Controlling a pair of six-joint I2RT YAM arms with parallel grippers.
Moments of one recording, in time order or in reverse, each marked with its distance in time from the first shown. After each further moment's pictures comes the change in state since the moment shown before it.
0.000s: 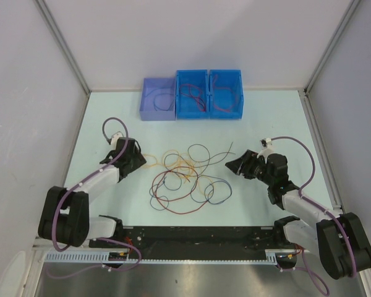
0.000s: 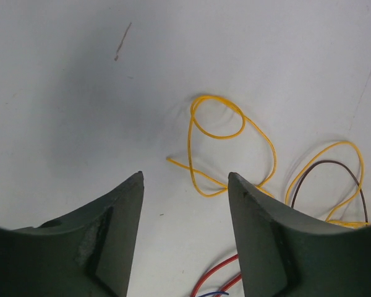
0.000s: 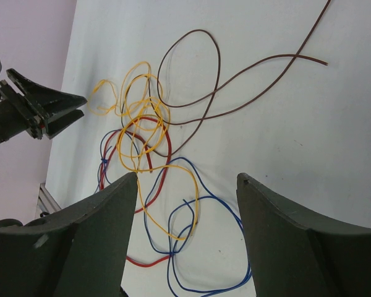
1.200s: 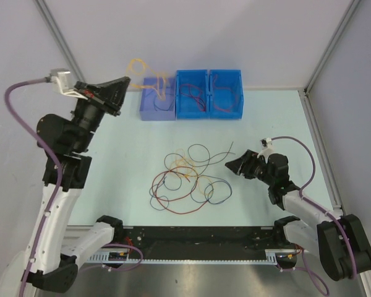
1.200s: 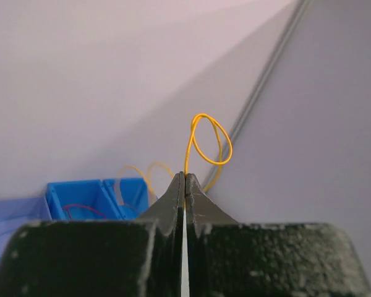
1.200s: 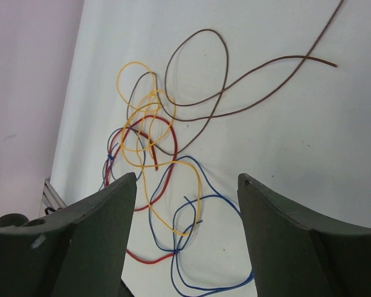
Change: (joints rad) left arm -0.053 -0.364 0.729 0.184 0.415 0.186; right arm -0.004 -0.005 0.000 0.000 -0.008 0.000
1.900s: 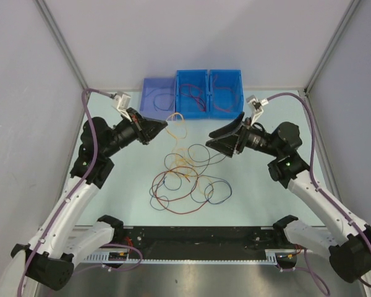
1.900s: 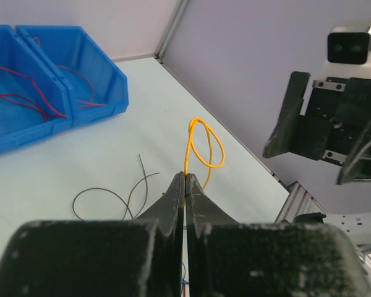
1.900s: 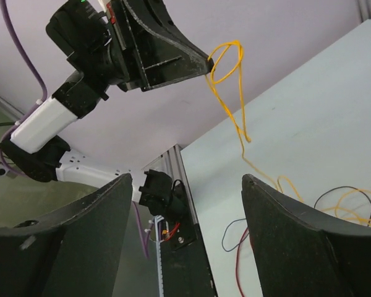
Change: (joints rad) left arm -0.075 -0.004 -0.344 -0.037 0.344 0.041; right arm 0.172 -0.053 0.570 -0.030 -0.393 0.042
